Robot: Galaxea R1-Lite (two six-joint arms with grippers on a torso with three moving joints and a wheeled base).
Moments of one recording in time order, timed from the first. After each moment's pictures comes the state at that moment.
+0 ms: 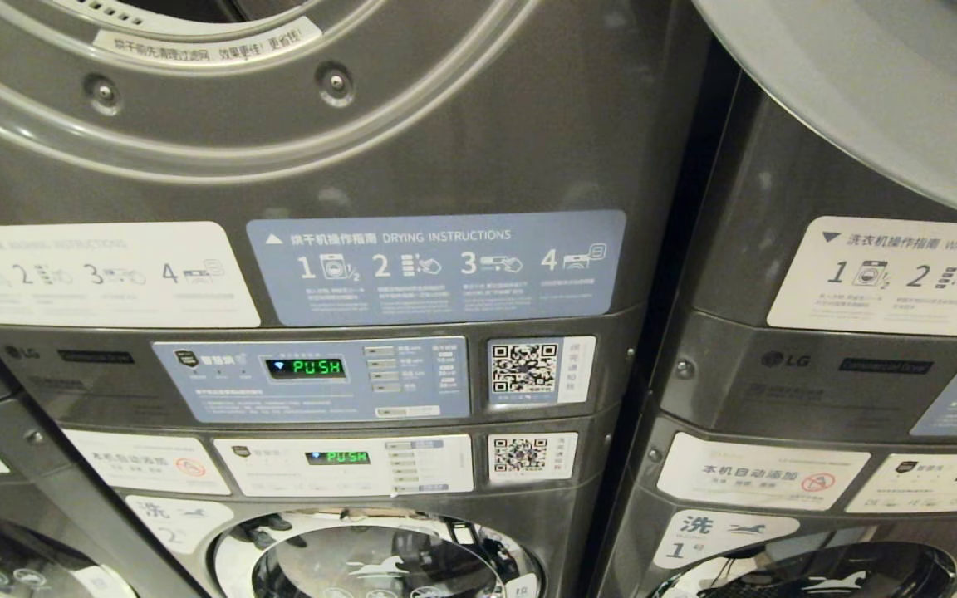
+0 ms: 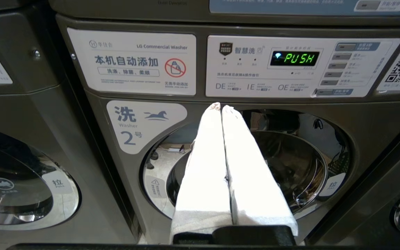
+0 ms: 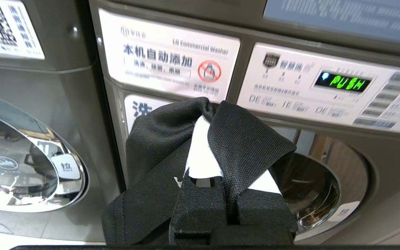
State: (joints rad) left arm 0.00 0.00 0.00 -0.01 0.00 0.00; right arm -0.01 0.00 0.00 0.01 0.04 -0.13
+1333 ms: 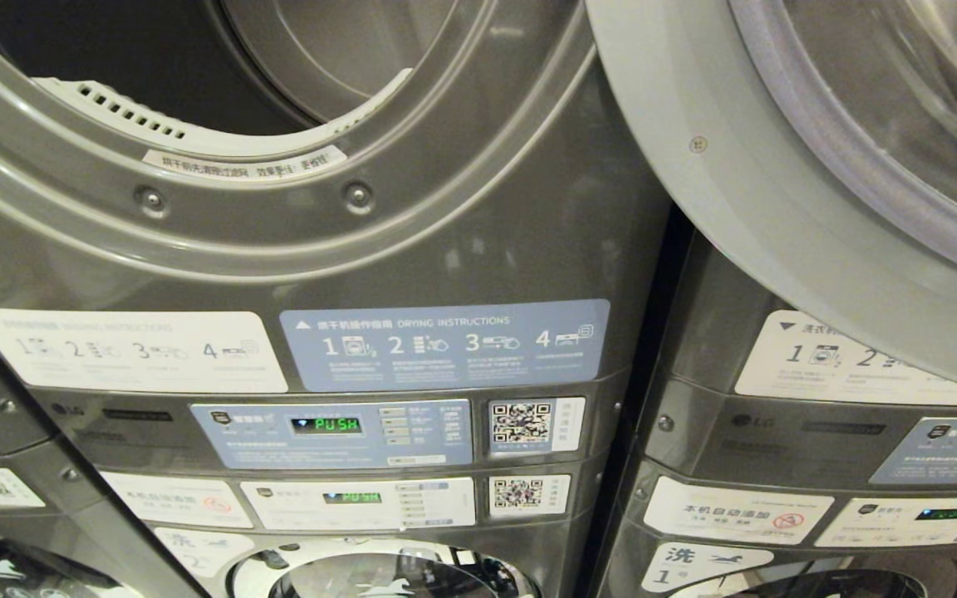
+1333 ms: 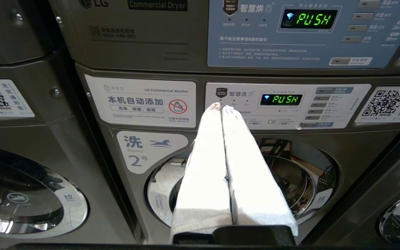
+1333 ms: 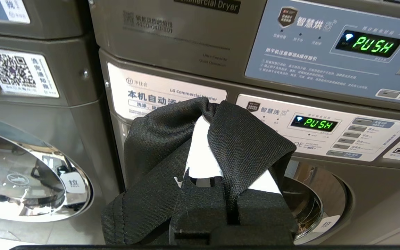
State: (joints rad) left arm 0.00 0.00 0.00 -0.01 0.00 0.00; right arm -0.01 0.00 0.00 0.01 0.04 -0.13
